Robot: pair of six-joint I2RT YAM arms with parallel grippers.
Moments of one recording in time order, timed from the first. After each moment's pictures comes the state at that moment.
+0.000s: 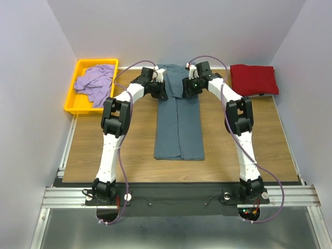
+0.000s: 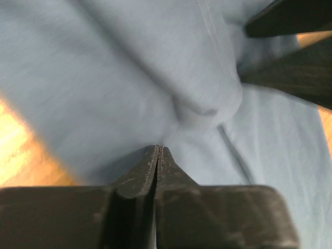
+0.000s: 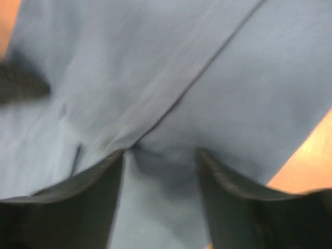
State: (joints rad) left arm -0.31 2.45 1.99 -0.34 0.55 -0.13; right arm 0.29 2.53 2.26 -0.61 -0.31 -0.03
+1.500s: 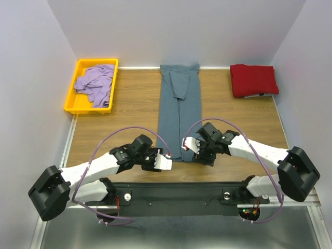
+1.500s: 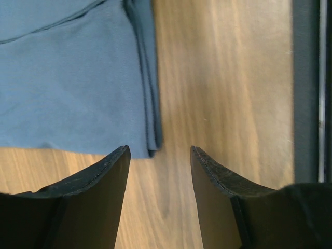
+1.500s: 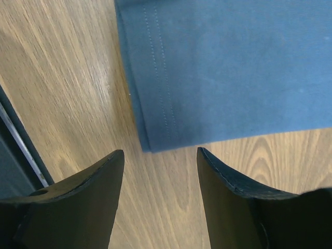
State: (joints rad) left arm -0.86 1.04 0.45 -0.28 0.30 0.85; right arm 0.74 1.31 0.74 -0.64 -0.22 -0.64
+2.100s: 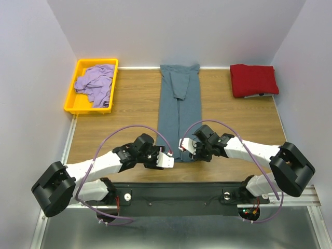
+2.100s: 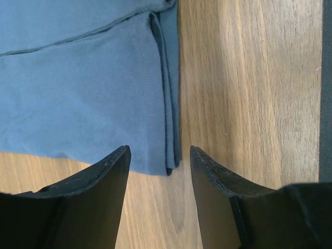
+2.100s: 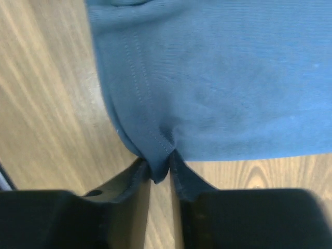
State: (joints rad) left arm -0.86 1.10 0.45 -0.17 0.28 0.84; right arm 0.77 1.38 0.67 -0.43 -0.15 -0.62
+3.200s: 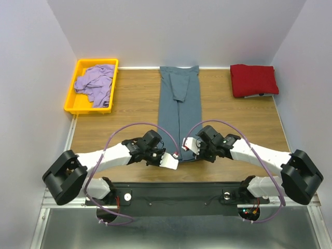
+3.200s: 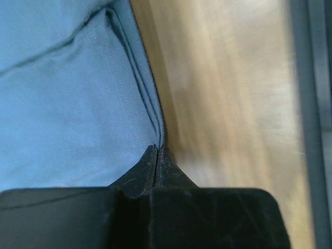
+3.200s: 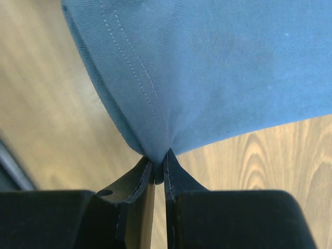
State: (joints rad) left arm -0.87 1.30 0.59 -0.30 0.35 0.94; right arm 0.78 1.28 0.67 -0.53 -0.14 -0.56
